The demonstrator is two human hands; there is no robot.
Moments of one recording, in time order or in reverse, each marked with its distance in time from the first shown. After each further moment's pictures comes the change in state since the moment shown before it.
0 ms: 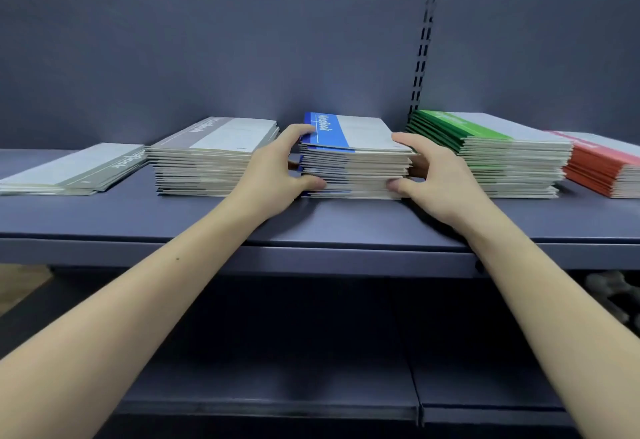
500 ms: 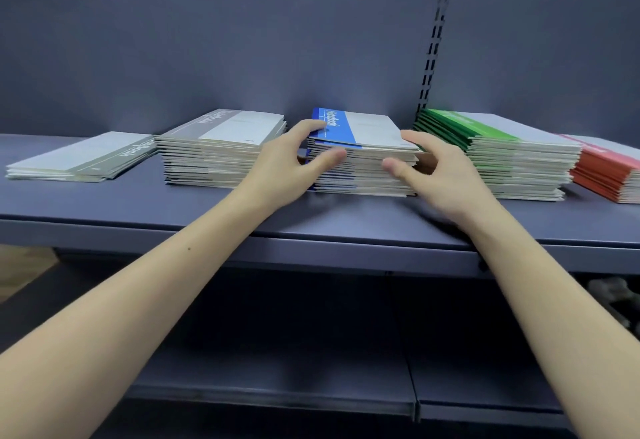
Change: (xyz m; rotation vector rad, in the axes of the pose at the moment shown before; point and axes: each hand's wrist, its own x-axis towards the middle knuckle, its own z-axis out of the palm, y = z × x) left_hand -0.001 0.003 0.004 0.002 0.056 -0.004; right_hand 0.001 -0.002 0.002 0.028 0.041 -0.004
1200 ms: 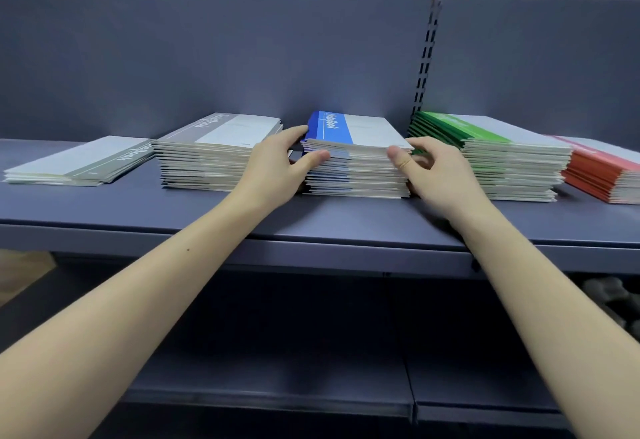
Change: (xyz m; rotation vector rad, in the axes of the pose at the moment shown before) left_hand 0.002 0.002 -0.001 0.034 0.053 -0.021; right_hand 0.005 0.003 0.001 0.071 0.082 0.088
